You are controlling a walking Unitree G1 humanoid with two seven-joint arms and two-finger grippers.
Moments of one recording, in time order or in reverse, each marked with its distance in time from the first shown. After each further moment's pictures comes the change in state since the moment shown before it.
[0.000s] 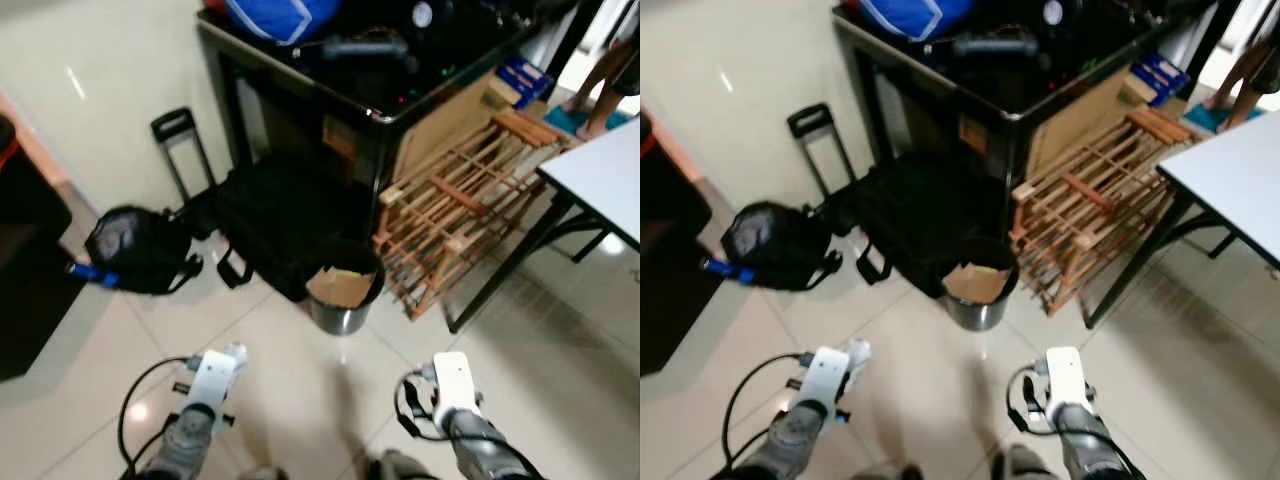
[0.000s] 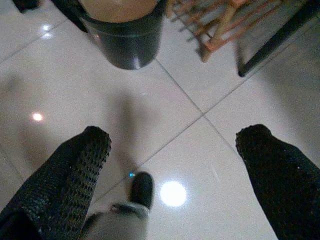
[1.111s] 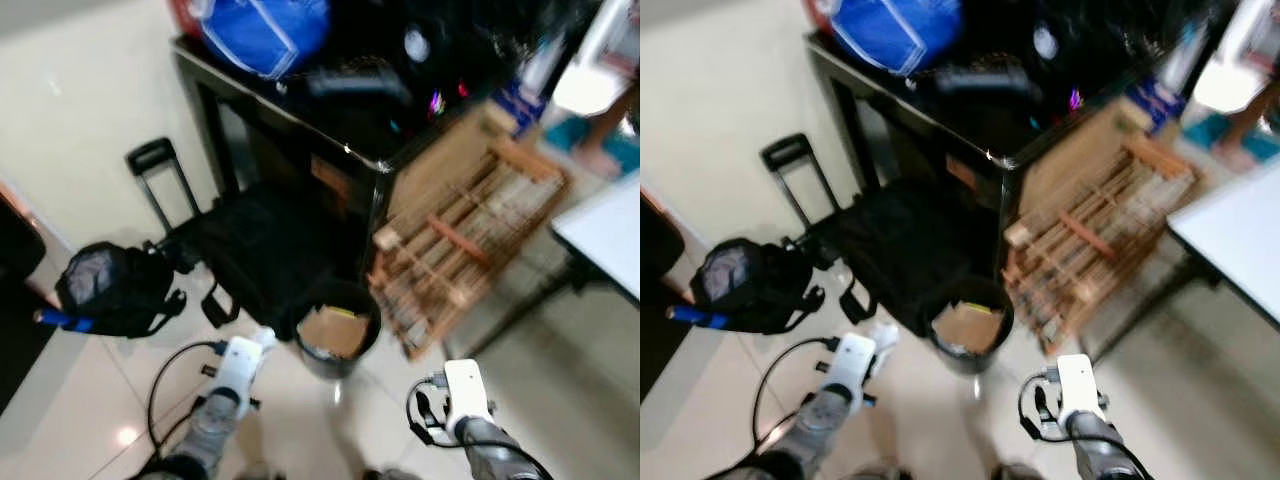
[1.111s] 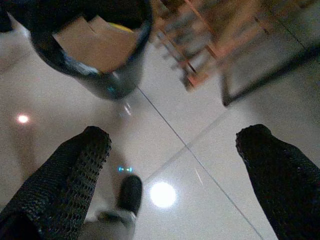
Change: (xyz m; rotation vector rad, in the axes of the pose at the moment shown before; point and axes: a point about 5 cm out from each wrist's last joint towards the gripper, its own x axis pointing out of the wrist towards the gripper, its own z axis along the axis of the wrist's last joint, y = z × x) left arm 0.006 -0.008 0.024 0.009 -0.084 -0.022; right arm 0.000 0.000 -0.003 -0.015 0.028 0.027
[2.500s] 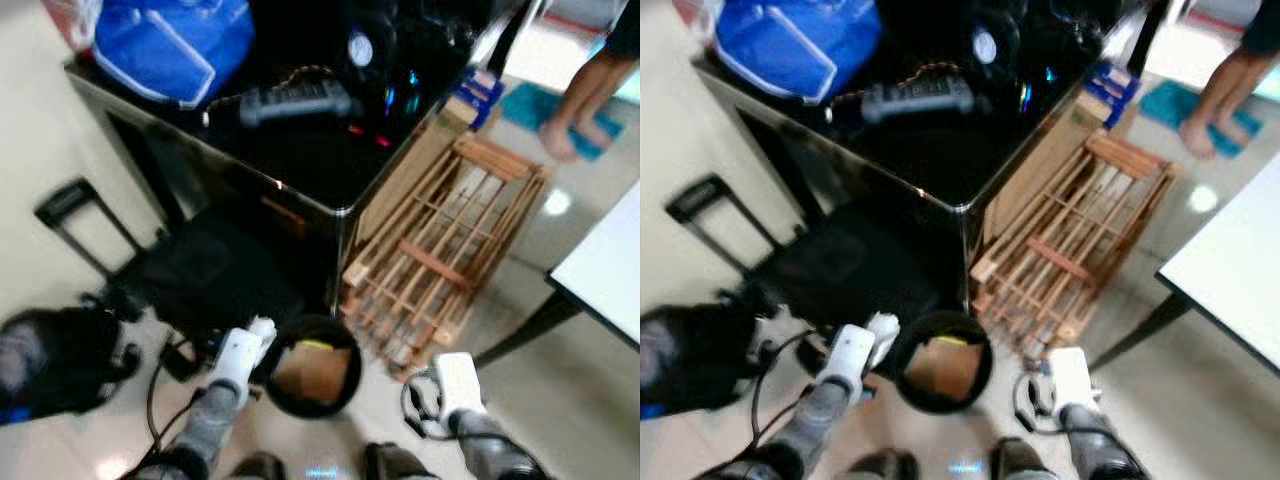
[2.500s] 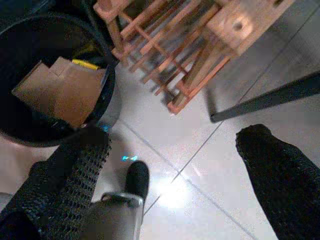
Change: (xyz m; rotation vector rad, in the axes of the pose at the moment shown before) left arm 0.003 0.001 0.008 0.002 -0.027 -0.003; right arm 0.003 0.007 0.009 0.002 -0.018 0.029
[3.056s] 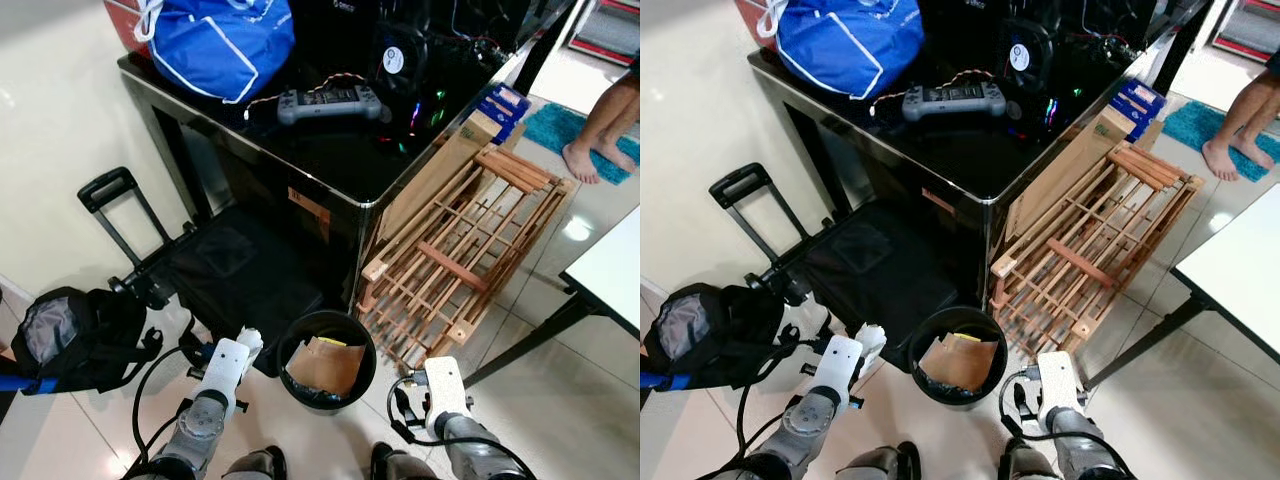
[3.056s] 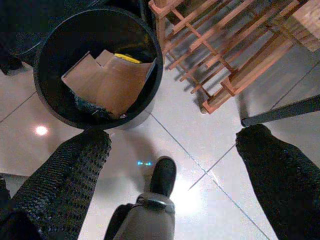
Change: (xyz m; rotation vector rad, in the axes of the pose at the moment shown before) left arm -0.005 0.006 -0.015 0.005 0.048 0.015; right arm -0.001 0.010 -0.006 0.011 0.018 0.029
